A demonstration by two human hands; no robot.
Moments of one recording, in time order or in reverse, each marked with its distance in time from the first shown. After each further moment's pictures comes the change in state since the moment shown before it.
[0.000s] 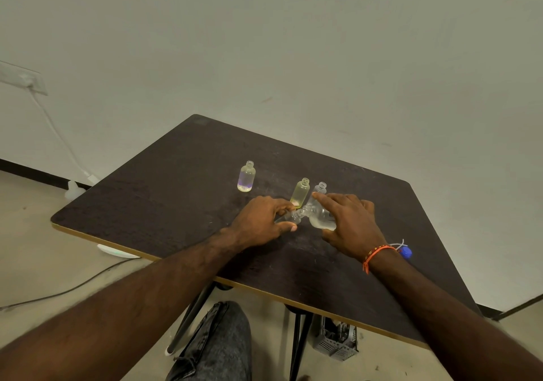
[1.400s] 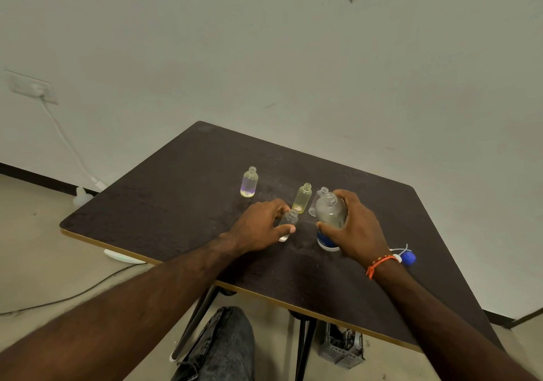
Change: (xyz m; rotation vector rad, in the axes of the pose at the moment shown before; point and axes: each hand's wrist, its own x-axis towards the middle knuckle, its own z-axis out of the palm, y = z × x) left_hand -0.005 -0.009 0.000 -0.021 -0.001 -0.064; right_hand -0.007 -0.004 -0.003 0.494 0.124 0.207
